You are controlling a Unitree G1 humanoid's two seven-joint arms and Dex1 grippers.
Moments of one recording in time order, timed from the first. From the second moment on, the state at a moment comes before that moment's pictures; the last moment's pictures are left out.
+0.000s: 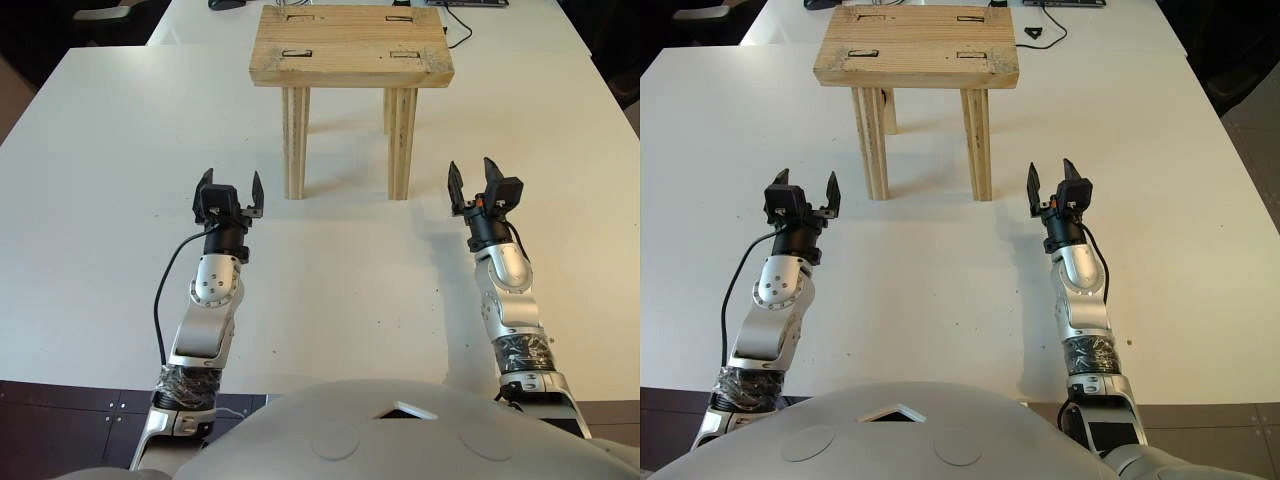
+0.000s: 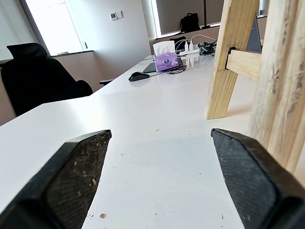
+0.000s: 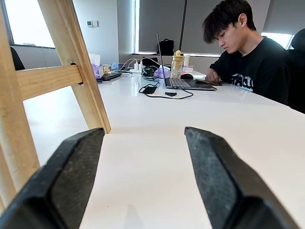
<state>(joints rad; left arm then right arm) 0.13 0.25 -0.08 -0.16 -0.08 0.00 0.14 -0.04 -0.19 -0.02 0.25 0.17 -0.32 0.14</state>
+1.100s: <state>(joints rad) 0.00 0.04 -0.06 0.03 0.14 0.00 0.20 -0.33 -0.17 0.00 0.75 0.04 -0.35 0.29</state>
